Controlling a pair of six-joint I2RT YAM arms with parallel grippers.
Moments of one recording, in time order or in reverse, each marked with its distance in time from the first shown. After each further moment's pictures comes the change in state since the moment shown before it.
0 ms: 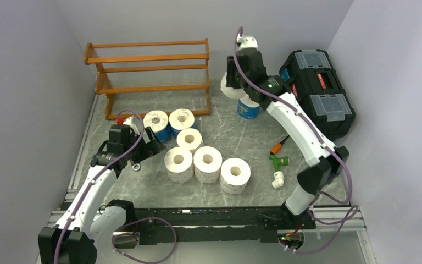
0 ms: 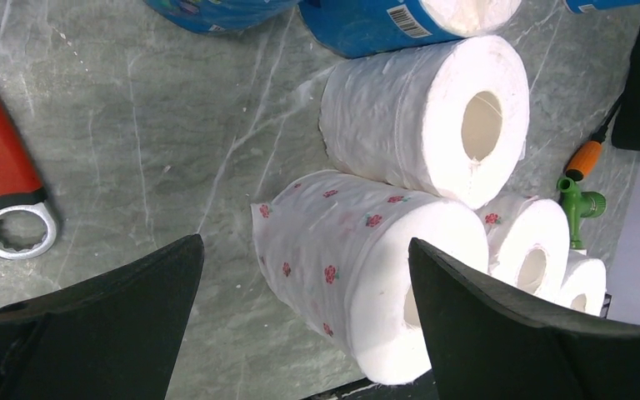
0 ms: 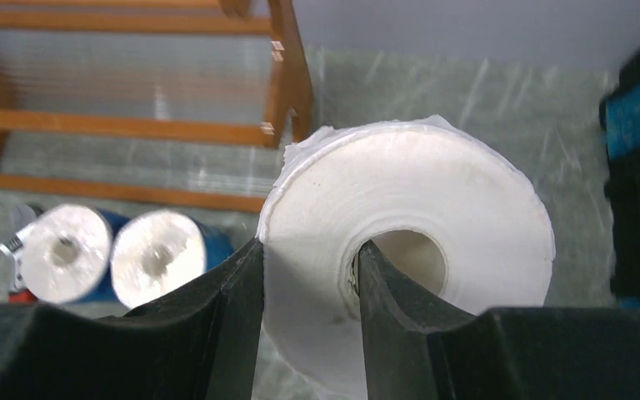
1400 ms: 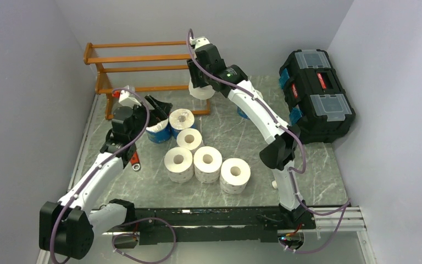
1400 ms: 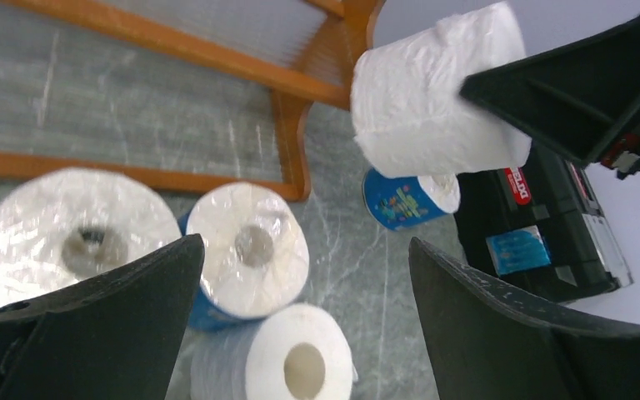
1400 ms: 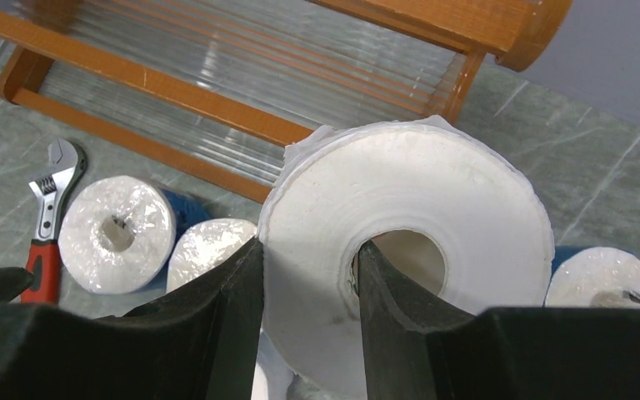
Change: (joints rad) left arm -0.104 0.147 0.085 0.649 -0.171 -0.118; right arm 0.121 0.526 0.622 -0.162 -0.131 -0.120
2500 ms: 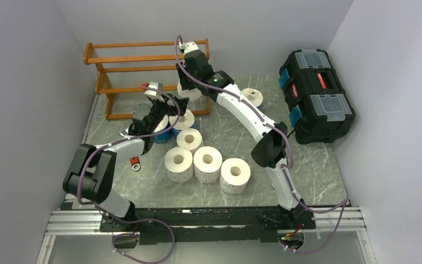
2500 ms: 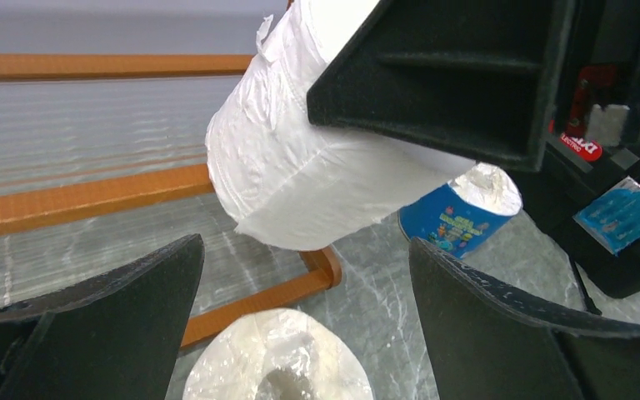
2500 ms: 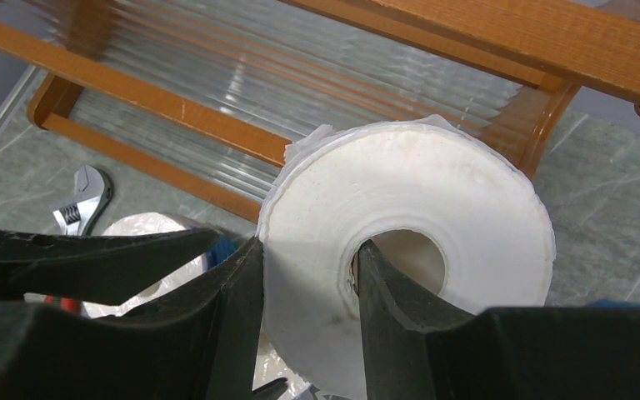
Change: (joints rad) left arm -0.077 0.481 -0.003 0.747 0.086 0.383; right arm 0.039 0.116 0.032 0.141 -0.004 0.026
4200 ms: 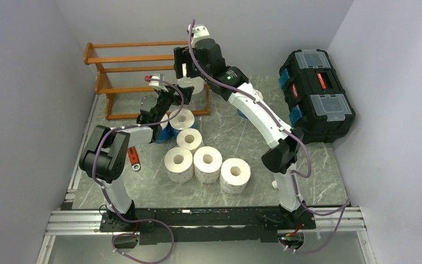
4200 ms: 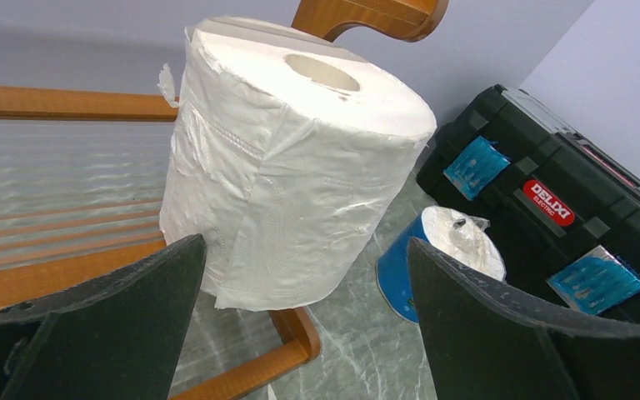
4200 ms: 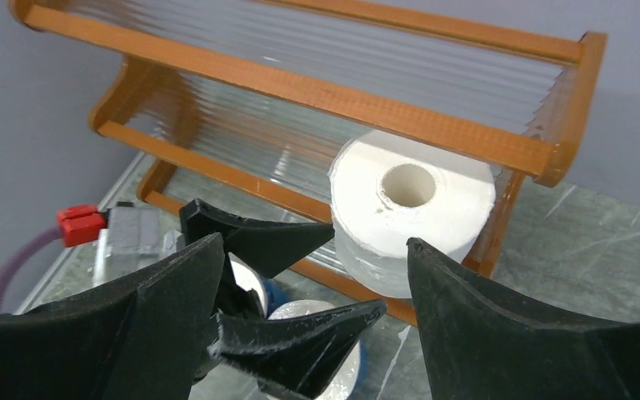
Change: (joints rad) left arm 0.000 0.261 0.193 0.154 0.000 -0.143; right arm 0.005 -0.135 -0.033 0.108 -0.014 0.036
